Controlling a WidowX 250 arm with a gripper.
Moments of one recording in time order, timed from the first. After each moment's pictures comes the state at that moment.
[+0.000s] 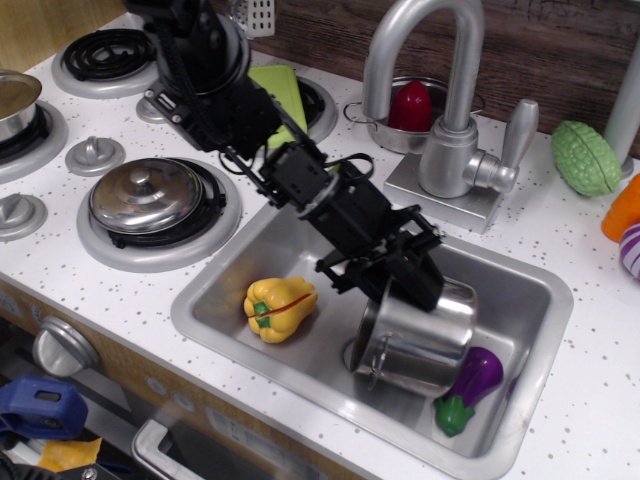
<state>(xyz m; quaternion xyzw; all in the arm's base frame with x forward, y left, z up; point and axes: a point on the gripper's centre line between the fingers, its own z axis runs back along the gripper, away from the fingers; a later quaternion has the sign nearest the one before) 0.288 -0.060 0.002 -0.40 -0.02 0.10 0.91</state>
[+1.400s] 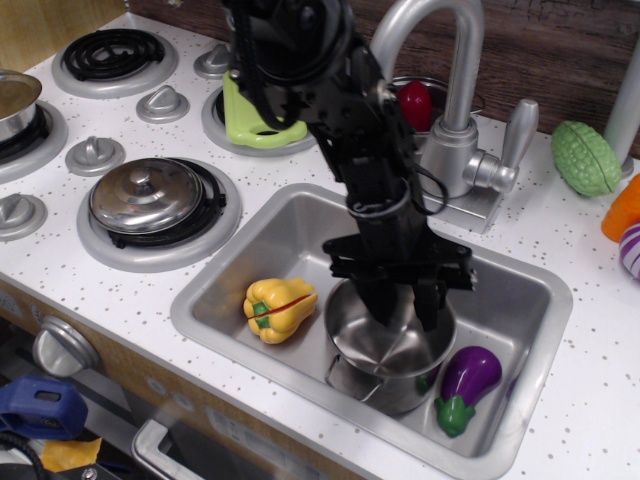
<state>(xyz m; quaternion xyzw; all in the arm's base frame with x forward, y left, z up) 0.285 -0.065 -0.001 -0.14 -0.04 0.08 0.99</state>
